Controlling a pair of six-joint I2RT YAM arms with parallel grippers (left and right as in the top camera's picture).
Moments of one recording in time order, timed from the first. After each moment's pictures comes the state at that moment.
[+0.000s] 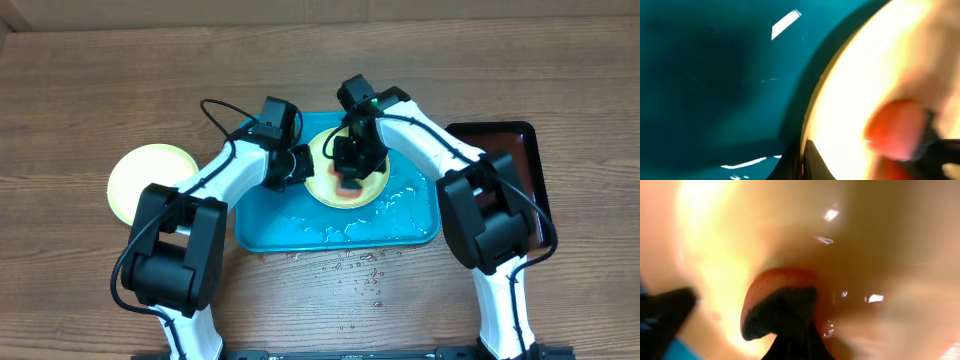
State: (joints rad) left arm -0.30 1.96 1.21 -0.51 0.22 -0.50; right arm 0.48 2.25 1.73 -0.98 -0.26 0.49
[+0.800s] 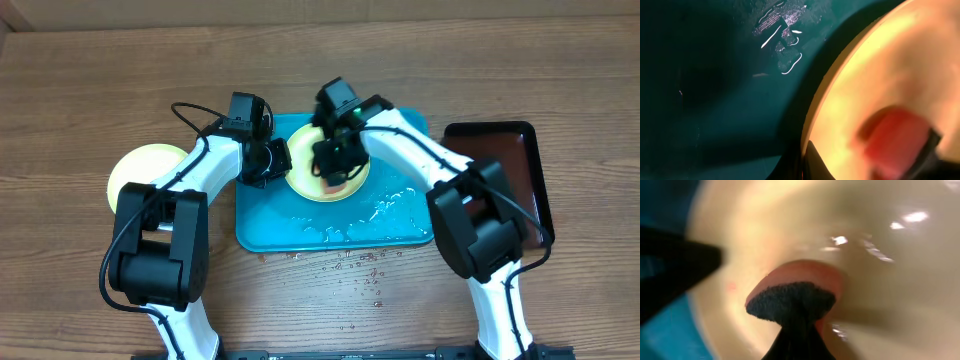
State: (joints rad) left arm -0.18 1.96 1.21 -0.53 0.30 -0.47; right arm 0.58 2.23 1.73 -0.83 -0.30 0.20
